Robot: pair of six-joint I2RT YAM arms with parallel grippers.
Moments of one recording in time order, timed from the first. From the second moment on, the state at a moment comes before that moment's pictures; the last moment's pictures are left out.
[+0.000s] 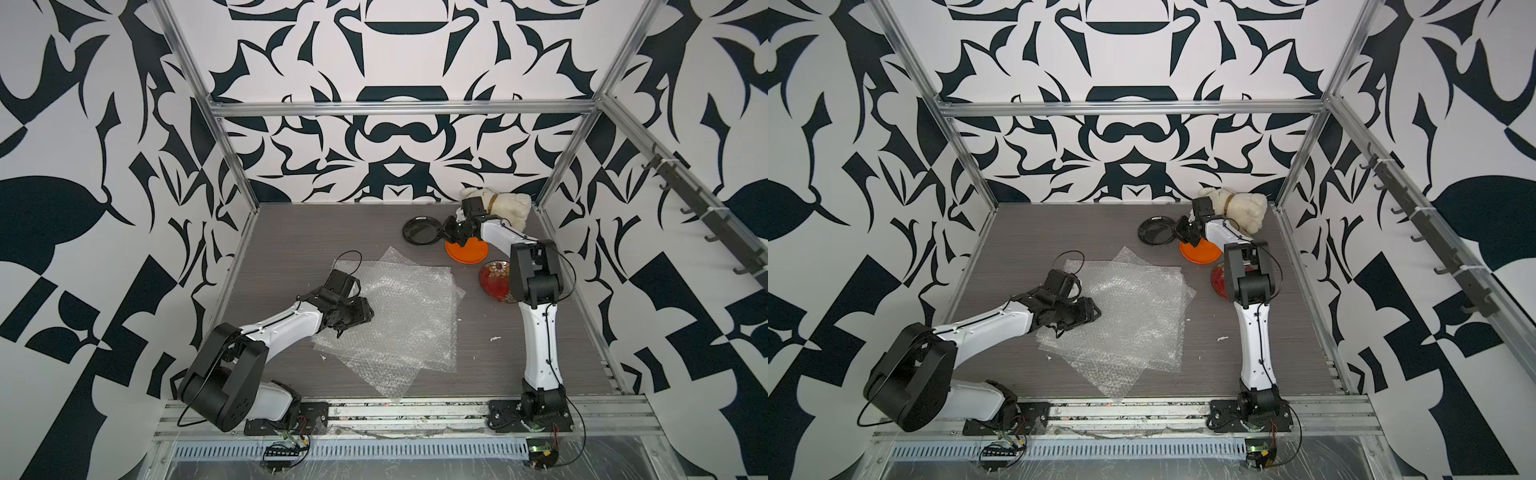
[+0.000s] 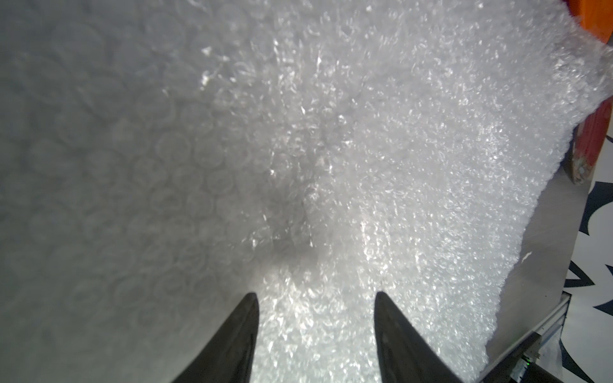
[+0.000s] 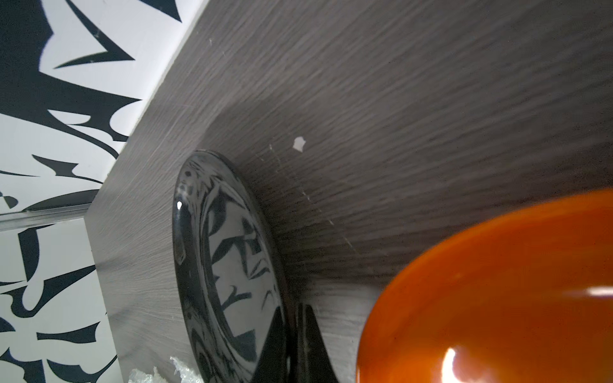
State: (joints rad) left arm -0.52 1.40 0.66 -0.30 0.26 -0.71; right arm 0.17 2.36 1.85 -0.40 -0.41 0.76
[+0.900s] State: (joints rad) left arm -0.52 1.38 0.73 -0.36 0.25 -0.68; right arm 0.17 2.32 1.87 -0.48 -0.37 0.68
